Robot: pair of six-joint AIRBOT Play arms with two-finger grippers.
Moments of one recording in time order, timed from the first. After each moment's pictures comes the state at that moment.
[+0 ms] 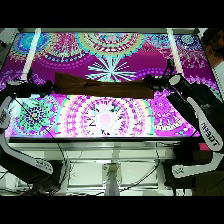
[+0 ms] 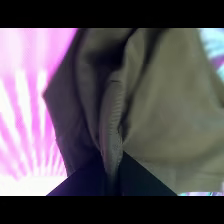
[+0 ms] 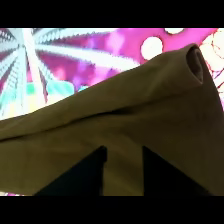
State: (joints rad) left arm 0.40 -1.79 1.32 0.63 -1.01 -0.99; right arm 0.05 -1.57 1.15 -0.95 0.61 1.55
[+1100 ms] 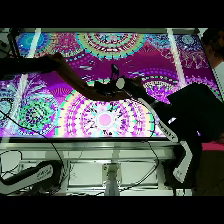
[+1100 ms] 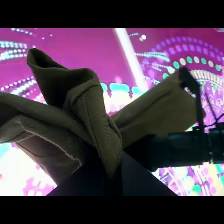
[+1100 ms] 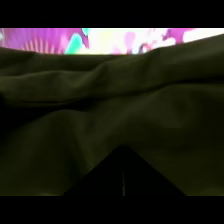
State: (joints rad) left arm 0.17 -1.25 1.34 0.70 -1.12 -0.98; right arm 0.60 -1.95 1.63 -0.94 0.69 1.93
